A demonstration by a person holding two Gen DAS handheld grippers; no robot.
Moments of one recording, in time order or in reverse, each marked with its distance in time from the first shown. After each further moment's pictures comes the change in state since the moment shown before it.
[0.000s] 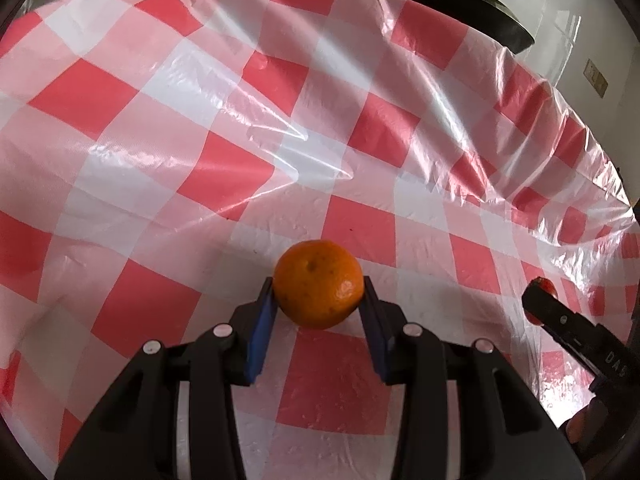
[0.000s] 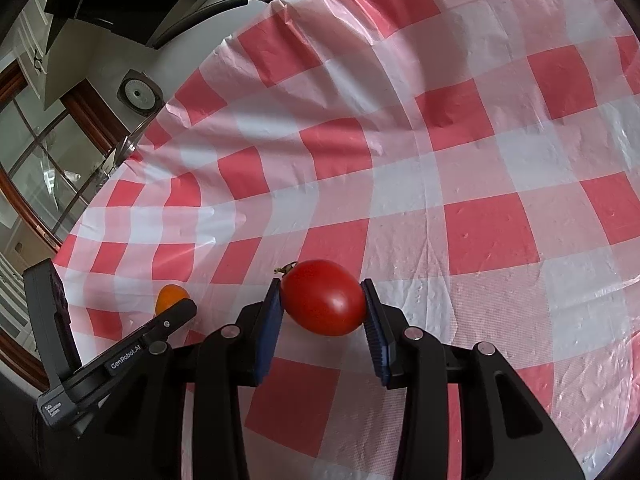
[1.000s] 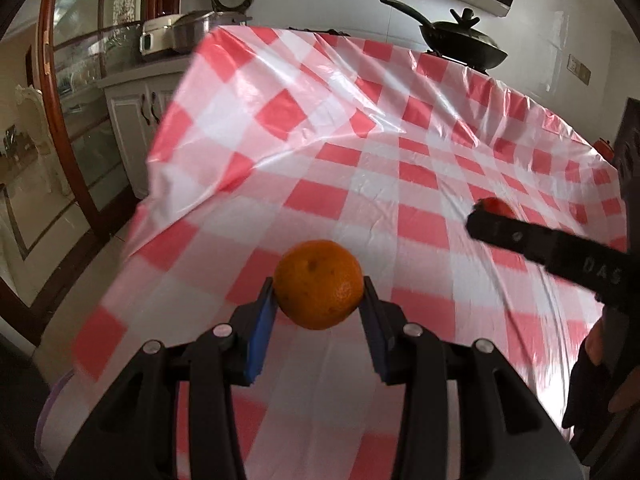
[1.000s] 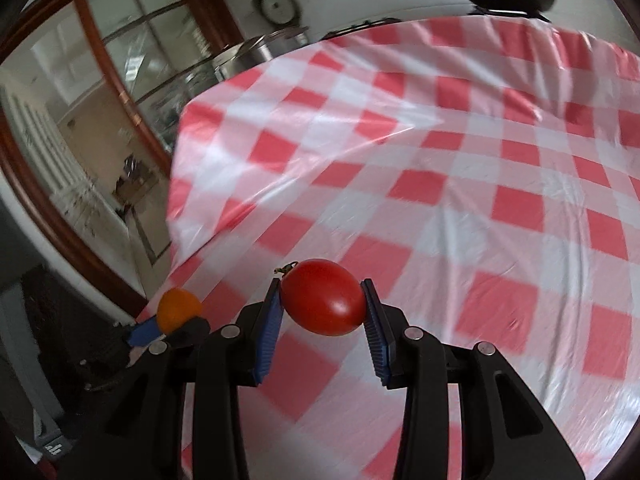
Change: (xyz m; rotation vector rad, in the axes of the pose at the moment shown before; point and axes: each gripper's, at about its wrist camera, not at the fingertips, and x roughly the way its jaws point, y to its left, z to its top) left arm -0.236 0.086 -0.194 0.040 -0.119 0.155; right arm -0.097 0.174 -0.165 -0.386 0.148 0.161
